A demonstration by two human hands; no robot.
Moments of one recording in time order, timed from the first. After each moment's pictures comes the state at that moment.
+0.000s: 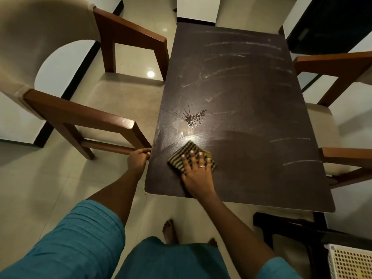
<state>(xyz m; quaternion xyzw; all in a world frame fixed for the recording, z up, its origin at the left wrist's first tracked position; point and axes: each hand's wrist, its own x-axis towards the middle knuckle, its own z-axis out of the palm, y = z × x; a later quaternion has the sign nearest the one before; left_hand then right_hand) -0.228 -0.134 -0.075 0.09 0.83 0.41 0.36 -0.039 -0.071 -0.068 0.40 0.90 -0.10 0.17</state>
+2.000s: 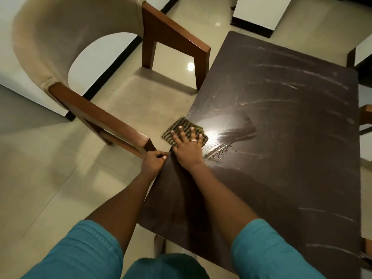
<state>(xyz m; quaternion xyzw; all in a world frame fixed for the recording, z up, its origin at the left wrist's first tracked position) -0.256 -0.056 -0.061 0.10 0.87 0.36 0.32 -0.205 0.063 -0.066 0.23 0.96 -0.12 0.14</state>
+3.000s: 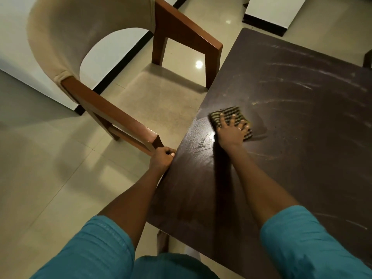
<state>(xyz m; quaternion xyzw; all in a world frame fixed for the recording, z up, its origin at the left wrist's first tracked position) -0.259 -0.057 -0.067 0.09 0.87 0.35 0.34 -0.191 0.157 -0.057 0.40 0.90 -0.09 0.16</state>
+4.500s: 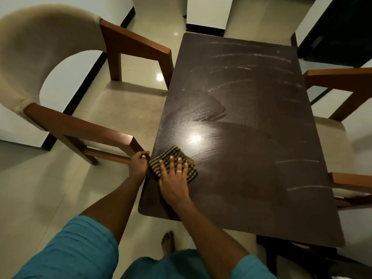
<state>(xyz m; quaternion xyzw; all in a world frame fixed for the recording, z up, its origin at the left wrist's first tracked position) -0.238 -0.087 -0.073 0.09 0.86 0.41 0.29 -0.107 -0.058 -0.065 0.33 0.93 -0.15 0.10</state>
